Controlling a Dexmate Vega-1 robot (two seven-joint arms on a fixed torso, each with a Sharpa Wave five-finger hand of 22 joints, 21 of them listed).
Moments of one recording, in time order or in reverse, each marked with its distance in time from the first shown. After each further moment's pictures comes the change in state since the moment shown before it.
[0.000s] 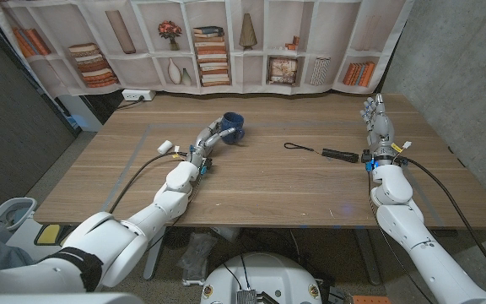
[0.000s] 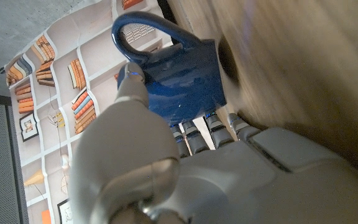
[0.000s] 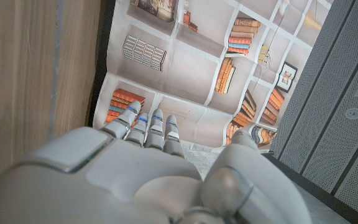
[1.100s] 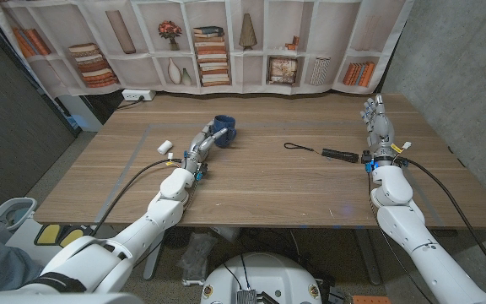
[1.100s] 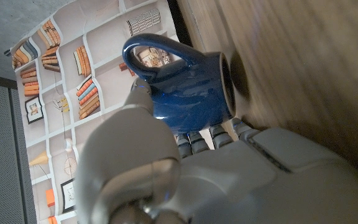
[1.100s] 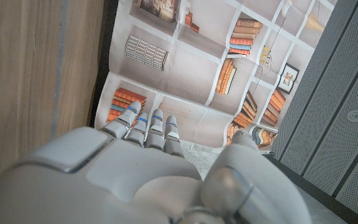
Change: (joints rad) left arm 0.088 0.041 -0.037 -0.126 -0.058 0.029 0.001; left_hand -0.055 0.013 0.004 0.052 0.004 -0.256 0.077 -0.024 0.007 -0.272 0.070 -0.020 0.005 -0.163 0.011 -0.008 0.009 -0.075 0.018 -0.004 0.005; right arm -0.019 -0.007 -0.003 -0.034 -0.012 -0.021 -0.030; right_hand 0.000 0.000 -0.005 -0.005 0.000 0.000 -0.007 0.000 0.000 0.000 0.000 0.000 0.000 0.000 0.000 0.000 0.000 0.004 -0.004 -0.004 0.000
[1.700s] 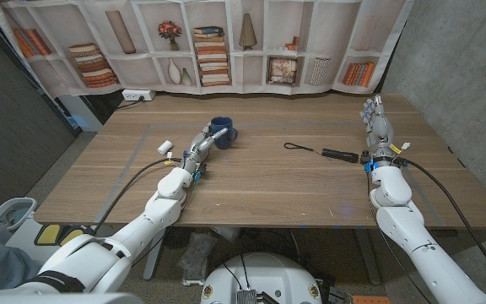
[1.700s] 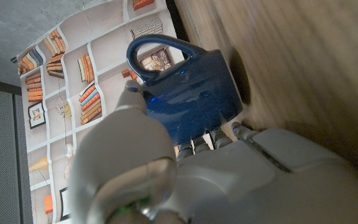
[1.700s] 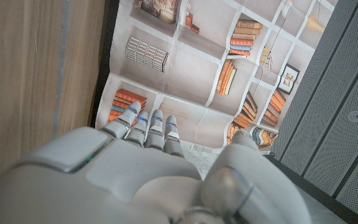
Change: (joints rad) left arm -0.002 0.018 0.001 -0.003 -0.014 0.018 -0.059; left_hand -0.062 -0.064 -0.049 0.023 0.015 -0.152 0.023 -0.001 -0.005 -0.146 0.043 0.000 0.000 -0.118 0.025 0.000 0.000 -0.036 0.000 -0.004 0.000; right arm -0.002 0.001 -0.005 -0.002 -0.002 -0.001 -0.005; right_hand 0.000 0.000 0.000 0.000 0.000 -0.005 -0.005 0.000 0.000 -0.005 -0.005 0.000 0.000 0.006 0.006 0.000 0.000 0.000 0.000 -0.008 0.000
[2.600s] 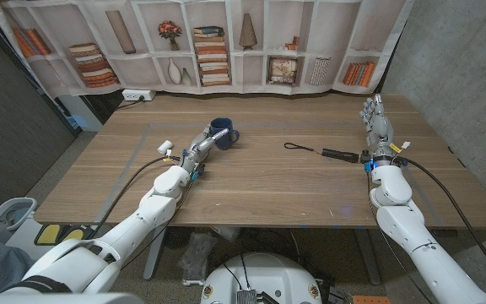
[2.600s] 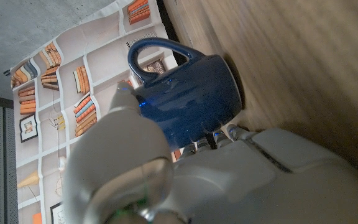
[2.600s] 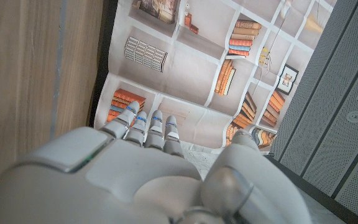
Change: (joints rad) left arm 0.021 0.066 0.011 -0.127 0.011 0.118 0.003; left_hand -0.051 -0.025 -0.036 0.019 0.007 -0.095 0.034 0.001 0.000 -0.058 0.041 0.000 0.000 -0.061 0.036 0.000 0.000 0.000 0.004 0.000 -0.001; right arm -0.001 -0.005 0.002 -0.010 0.001 -0.006 -0.003; right_hand 0.000 0.000 -0.004 -0.004 0.000 -0.007 -0.007 0.000 0.000 -0.016 -0.005 0.000 0.005 0.000 0.017 -0.002 0.000 0.004 0.025 -0.014 0.005
